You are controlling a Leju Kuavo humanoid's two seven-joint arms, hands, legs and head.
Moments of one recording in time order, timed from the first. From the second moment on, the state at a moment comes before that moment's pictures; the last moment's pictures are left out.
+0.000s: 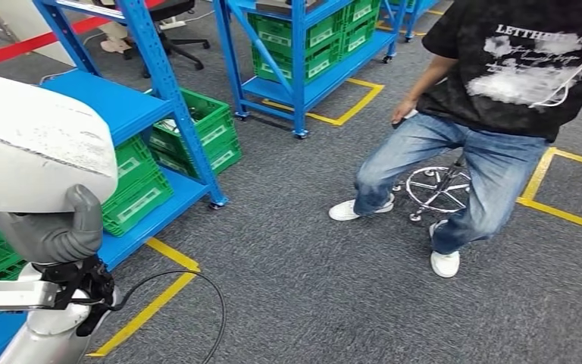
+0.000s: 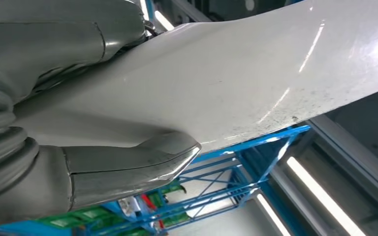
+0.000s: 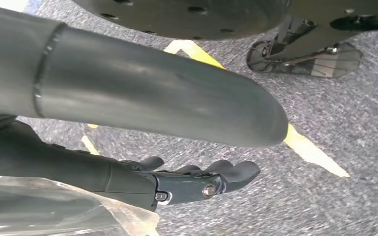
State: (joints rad) left arm -0.12 0.10 -0.38 -1.86 -0.18 0.54 -0.66; right arm -0.08 0.05 1.31 -0.11 -1.08 -0.42 -0.12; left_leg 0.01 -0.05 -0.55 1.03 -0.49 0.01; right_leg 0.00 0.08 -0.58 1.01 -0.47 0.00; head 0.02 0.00
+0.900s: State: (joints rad) left arm -0.08 0.10 -0.35 -1.86 -0.16 0.56 -0.65; right arm -0.08 0.06 1.32 -0.11 -1.12 -0.41 -0.13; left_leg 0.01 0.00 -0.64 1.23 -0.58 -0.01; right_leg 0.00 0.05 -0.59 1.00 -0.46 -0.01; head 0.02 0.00
